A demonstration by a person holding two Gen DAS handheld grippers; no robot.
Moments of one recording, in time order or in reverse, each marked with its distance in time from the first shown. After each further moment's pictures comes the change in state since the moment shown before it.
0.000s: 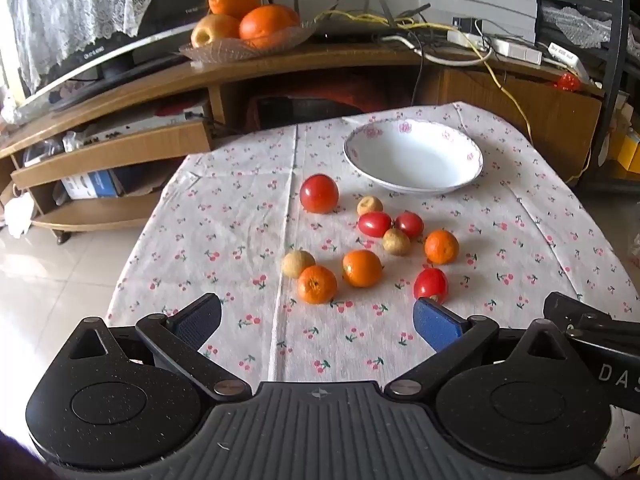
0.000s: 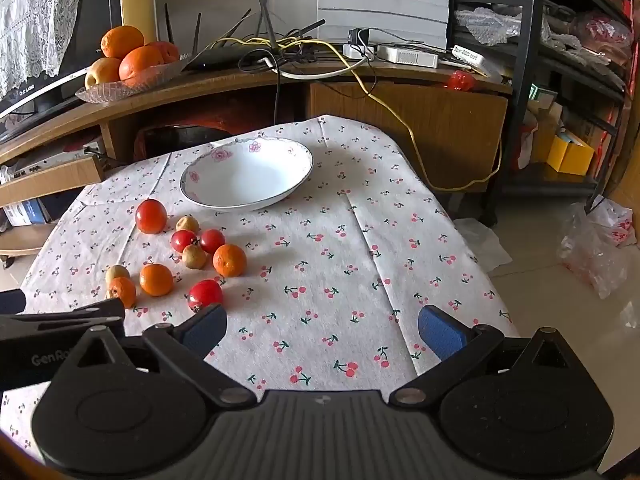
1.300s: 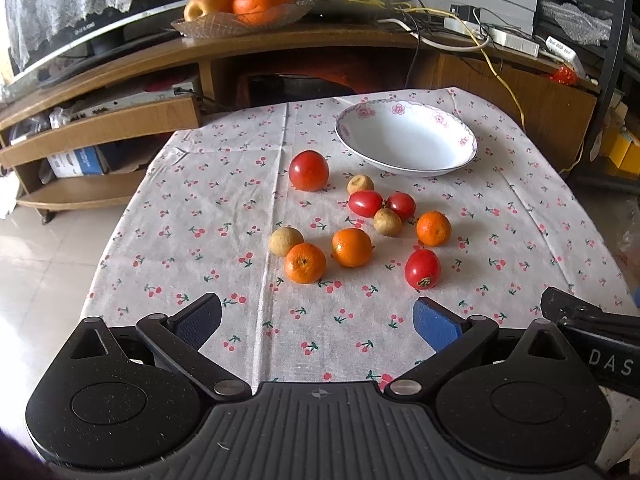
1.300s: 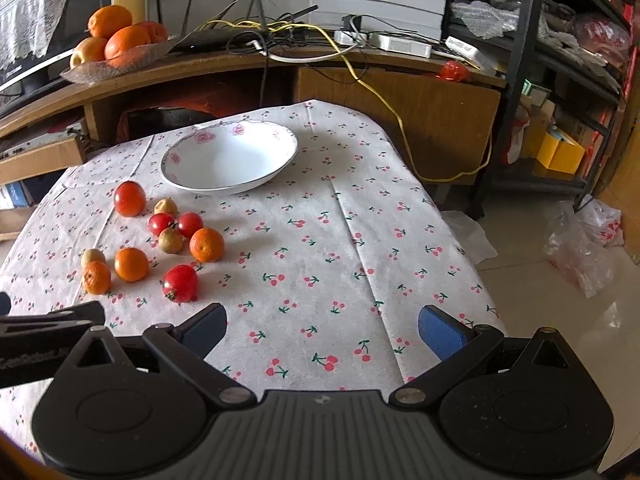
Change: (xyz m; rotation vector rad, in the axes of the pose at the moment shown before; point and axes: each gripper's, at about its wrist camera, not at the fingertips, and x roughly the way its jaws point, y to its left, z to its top) left arm 0.007 0.003 0.000 -0.045 0.075 -0.053; right arm 0.011 -0.004 -0.001 -0.023 0.040 -0.054
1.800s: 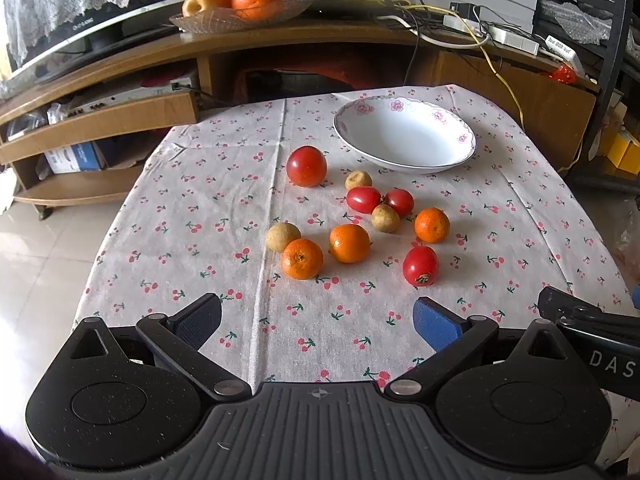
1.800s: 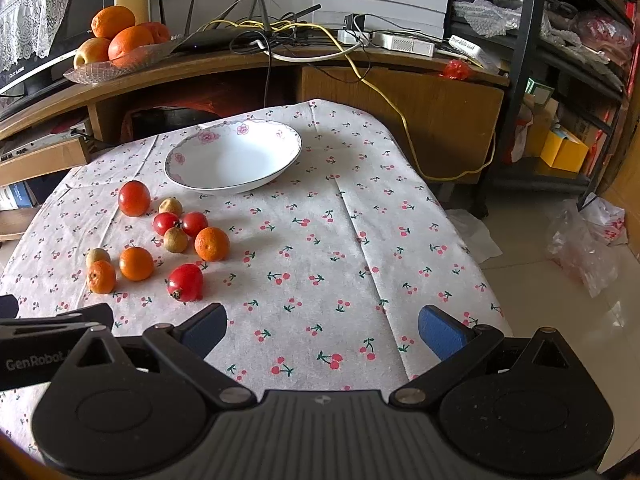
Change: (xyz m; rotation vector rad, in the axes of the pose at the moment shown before) left arm 0.001 -0.001 -0.002 0.003 0.009 -0.001; right arm -0.001 0.003 -0.001 -0.005 0.003 0.013
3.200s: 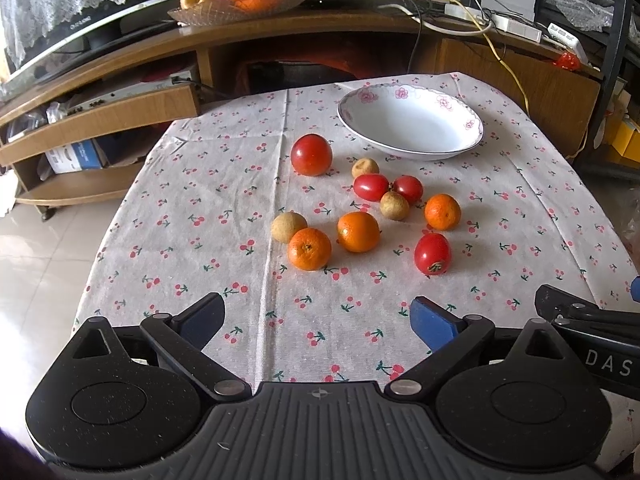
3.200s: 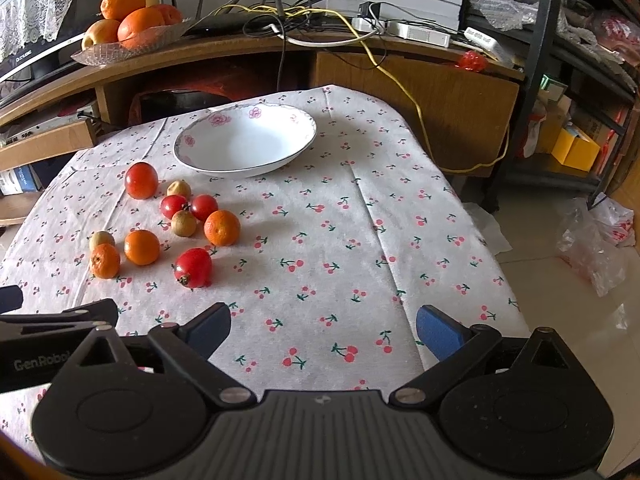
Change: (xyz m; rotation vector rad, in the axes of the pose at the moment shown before) left arm 0.009 0.005 -0.004 0.021 0.017 0.013; right arm 0.011 0.010 -0.002 -0.030 0.032 0.022
